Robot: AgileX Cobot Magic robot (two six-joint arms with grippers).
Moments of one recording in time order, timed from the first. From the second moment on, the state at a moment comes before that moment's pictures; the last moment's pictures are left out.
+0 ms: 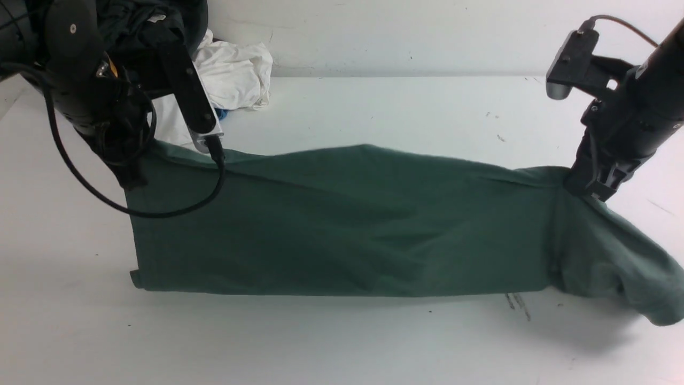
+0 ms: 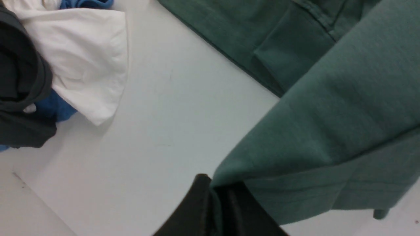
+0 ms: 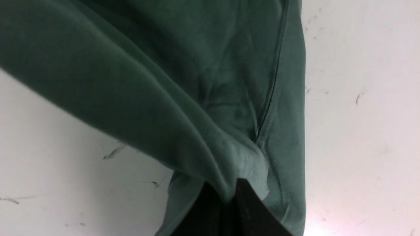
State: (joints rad) right arm 0.11 1.77 -1.54 0.14 1.24 -0.95; left arm -0.18 1.68 -1.43 0.18 0.88 0.83
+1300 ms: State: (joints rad) right arm 0.06 2.18 -1.82 0.16 1.18 -0.93; left arm -0.13 2.16 -1.71 0.15 0.68 0.72
